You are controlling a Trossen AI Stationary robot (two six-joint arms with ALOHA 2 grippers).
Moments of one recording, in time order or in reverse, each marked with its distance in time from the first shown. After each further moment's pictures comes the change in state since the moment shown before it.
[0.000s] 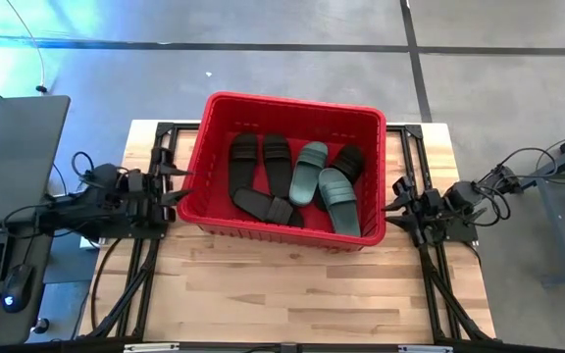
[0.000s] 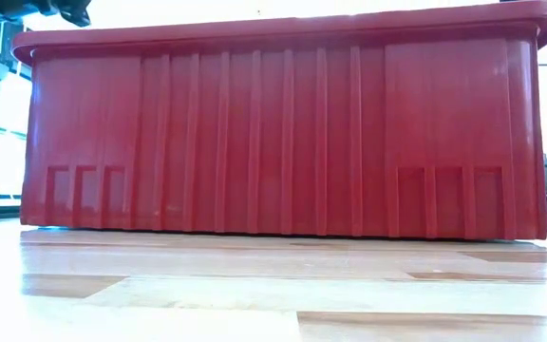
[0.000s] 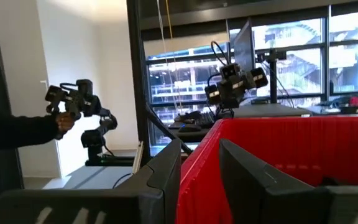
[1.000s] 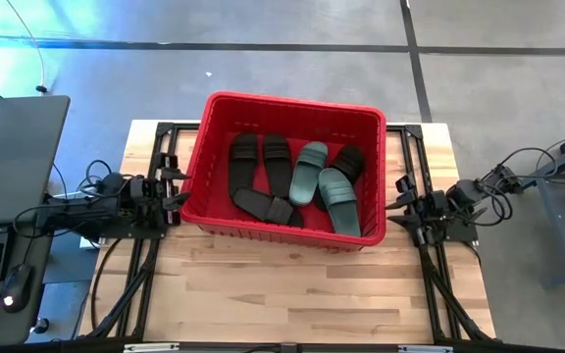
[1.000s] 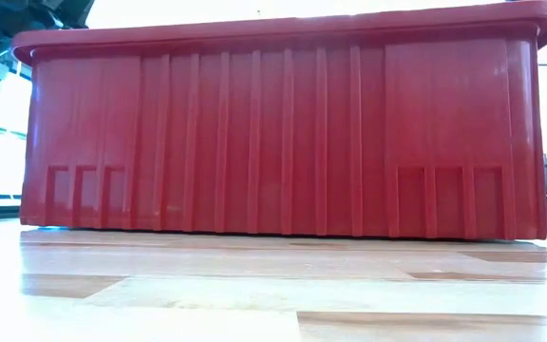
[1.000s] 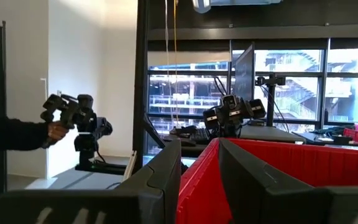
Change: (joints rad) left arm 0.001 -0.007 -0.254 0.490 0.039 -0.047; right arm 0.000 0.001 0.000 0.061 -0.021 -0.124
